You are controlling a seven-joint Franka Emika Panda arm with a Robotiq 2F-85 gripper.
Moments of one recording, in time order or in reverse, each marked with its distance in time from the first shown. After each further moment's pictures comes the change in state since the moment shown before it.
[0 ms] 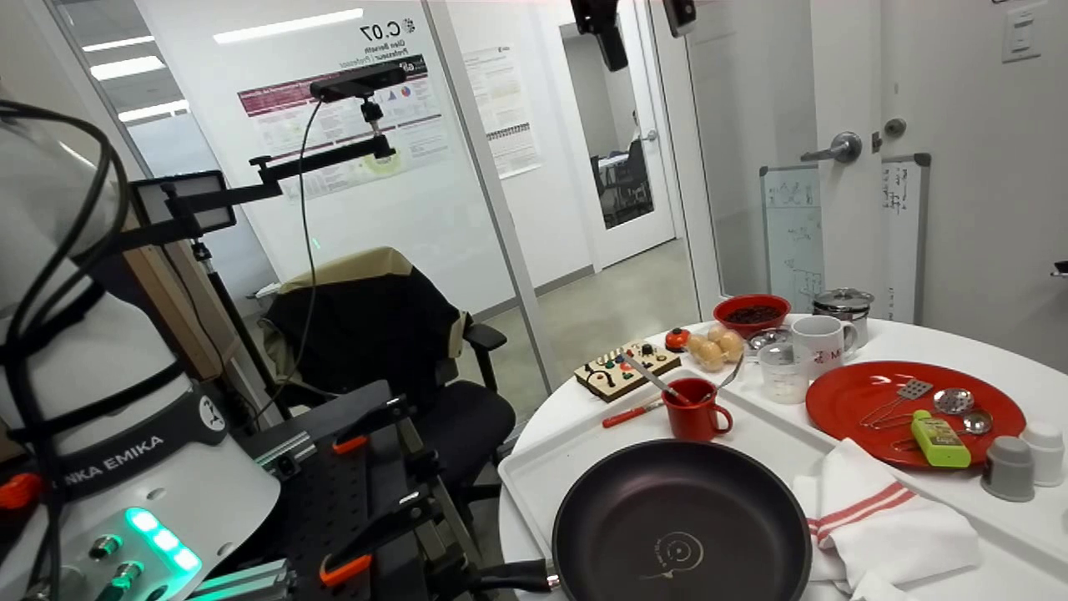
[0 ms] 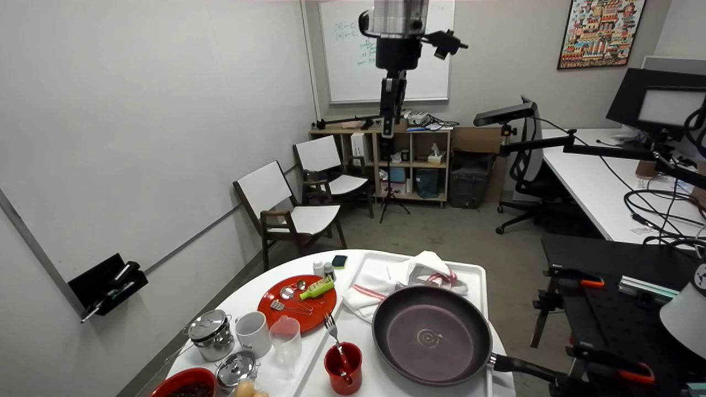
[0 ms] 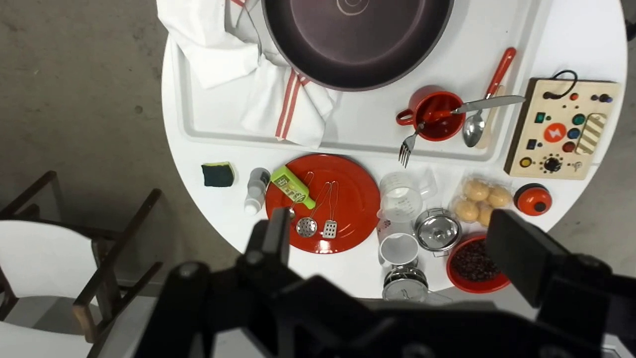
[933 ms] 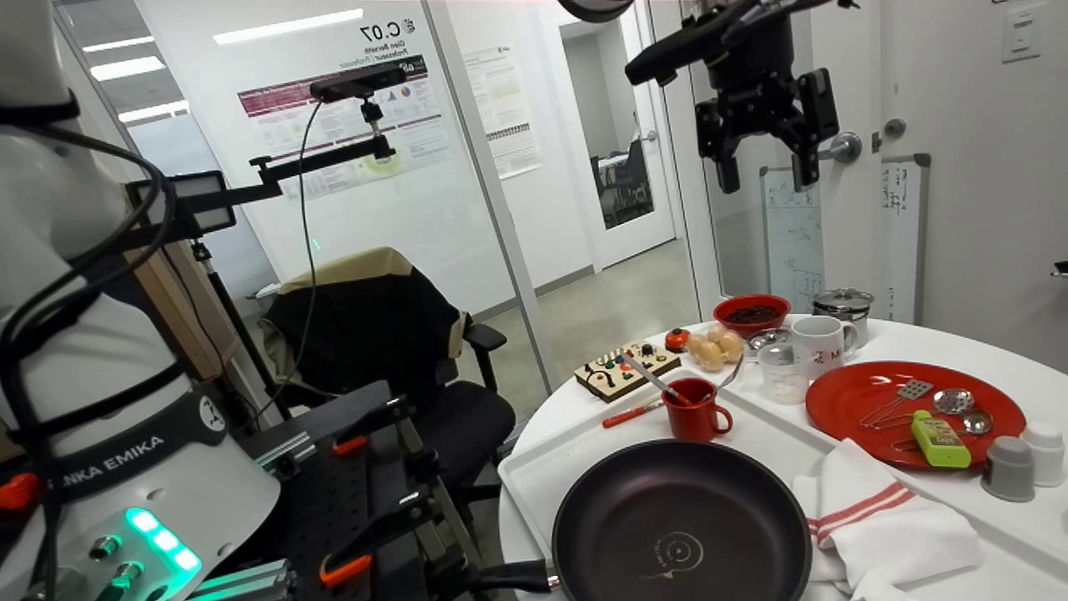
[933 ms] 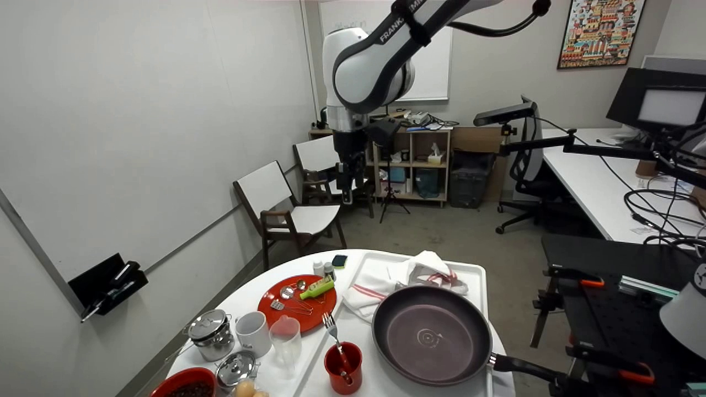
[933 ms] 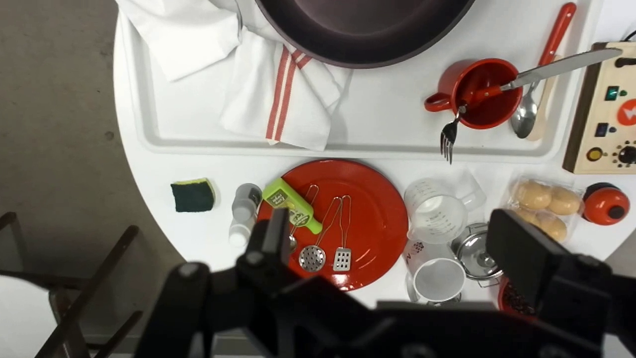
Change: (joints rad) arm -0.071 0.532 0.043 0.328 0.074 0.108 -0.011
